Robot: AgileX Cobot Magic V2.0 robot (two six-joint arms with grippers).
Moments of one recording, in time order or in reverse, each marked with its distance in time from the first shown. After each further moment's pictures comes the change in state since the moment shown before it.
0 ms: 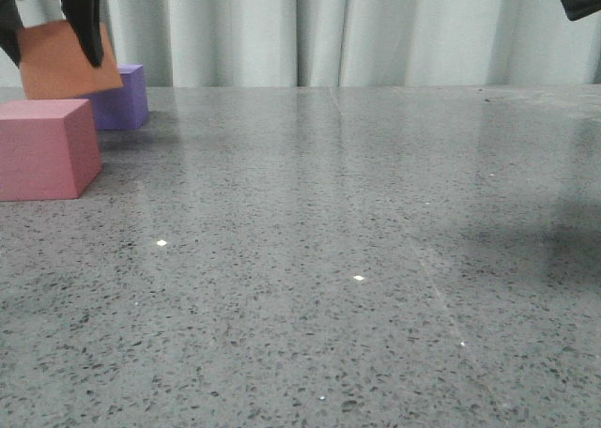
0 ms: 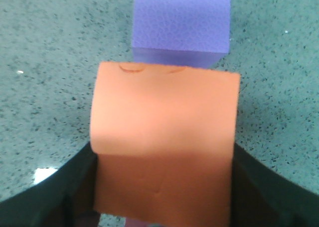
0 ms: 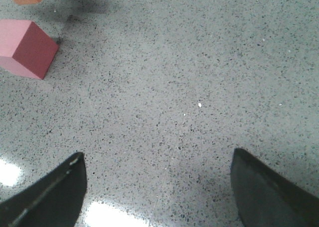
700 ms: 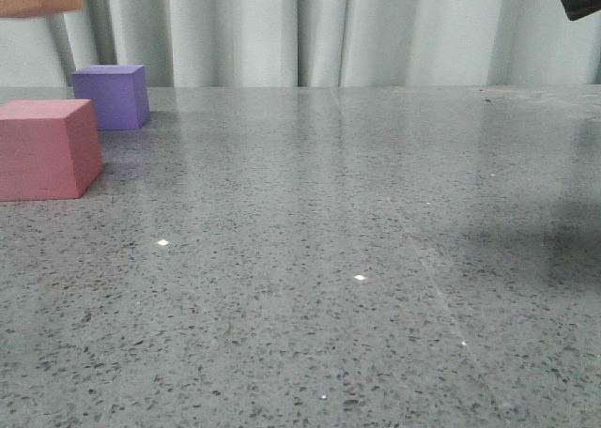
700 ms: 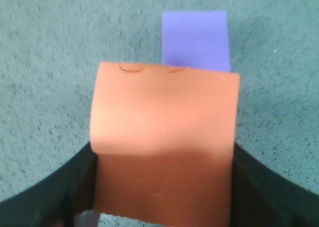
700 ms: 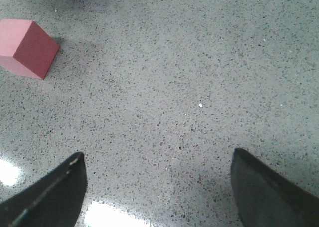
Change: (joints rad) left arm 0.031 -0.059 -0.165 0.014 0.183 0.120; right arm 0.000 0.000 0.000 -0.001 0.000 0.000
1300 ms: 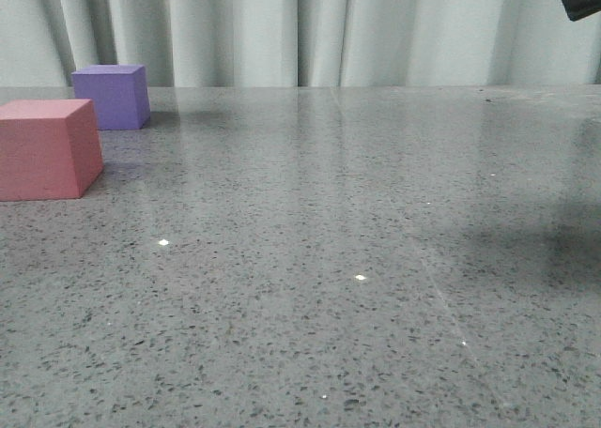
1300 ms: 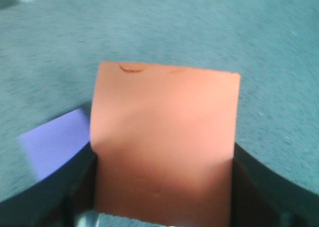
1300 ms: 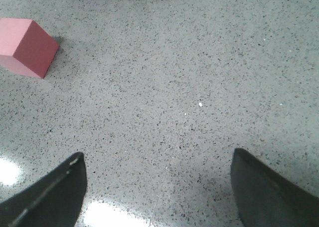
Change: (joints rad) left arm -0.001 0.206 -0.394 -0.317 0.000 0.434; right arm 0.000 0.000 0.000 -0.002 0.002 0.000
